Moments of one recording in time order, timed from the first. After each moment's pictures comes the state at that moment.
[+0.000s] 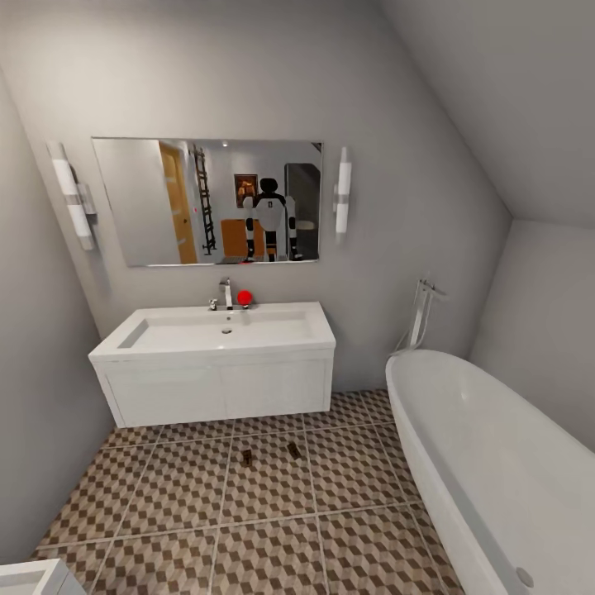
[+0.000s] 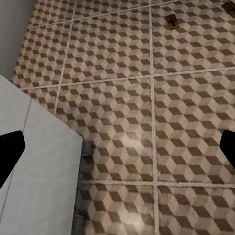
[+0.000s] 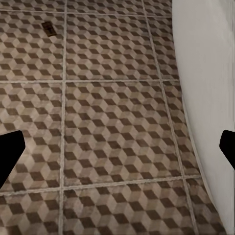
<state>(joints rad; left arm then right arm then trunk) -0.26 0.00 -0.26 0.07 0.18 -0.70 0.31 -0.28 -0.03 0.05 -0.03 0.04 -0.63 -0.10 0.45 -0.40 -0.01</state>
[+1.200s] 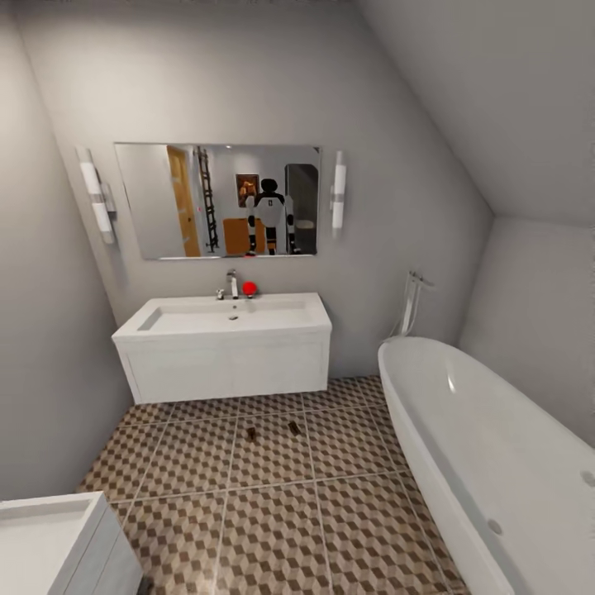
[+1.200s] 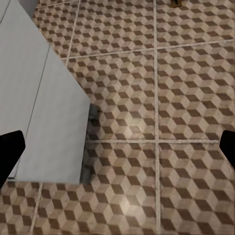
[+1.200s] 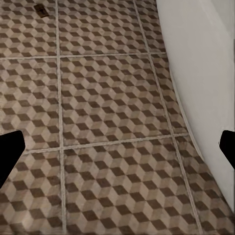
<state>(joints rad) -0.26 0.00 -0.27 0.07 0.21 -0.70 0.30 -0.28 -0.03 0.05 -0.03 0.00 -0.63 -0.11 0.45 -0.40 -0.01</state>
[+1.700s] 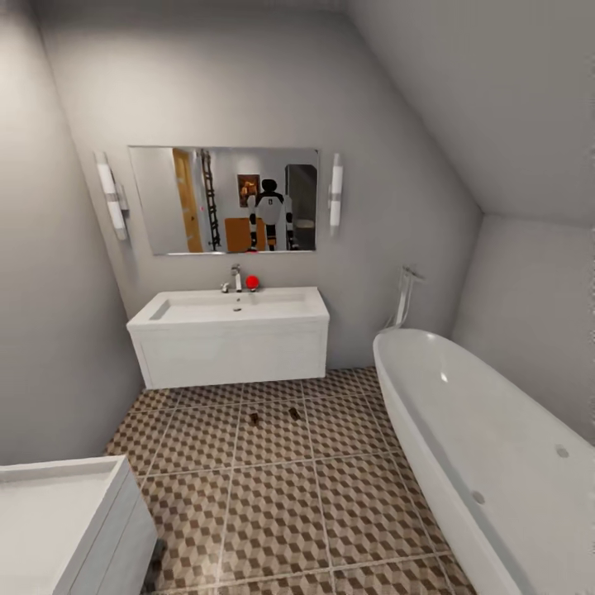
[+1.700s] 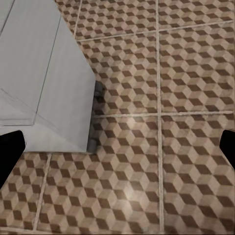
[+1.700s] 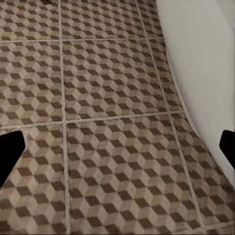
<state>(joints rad) -0.26 0.00 -0.27 0.07 0.21 -0.70 0.30 -0.28 -0.03 0.05 -0.03 0.00 -0.64 -0.11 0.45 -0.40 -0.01</state>
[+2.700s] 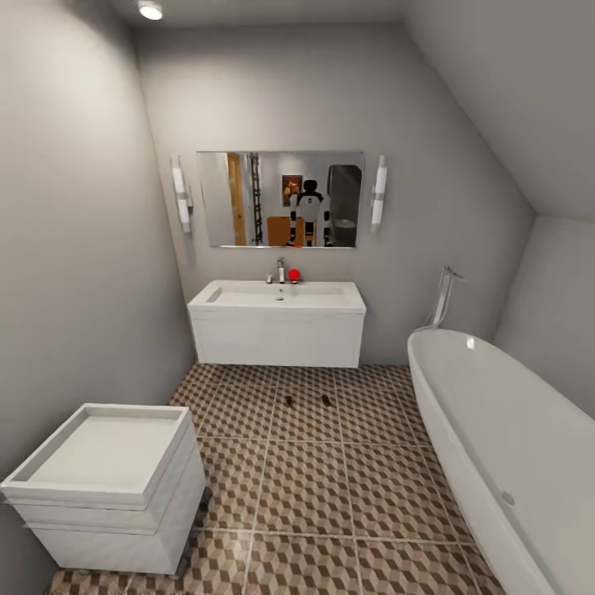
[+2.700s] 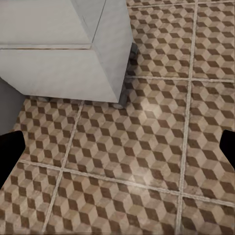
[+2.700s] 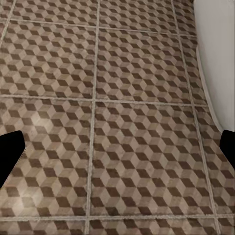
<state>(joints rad) -0.26 0.00 -0.27 0.07 0.21 -0.70 0.30 -0.28 -0.03 0.05 -0.03 0.00 -0.63 -0.11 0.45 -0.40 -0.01</state>
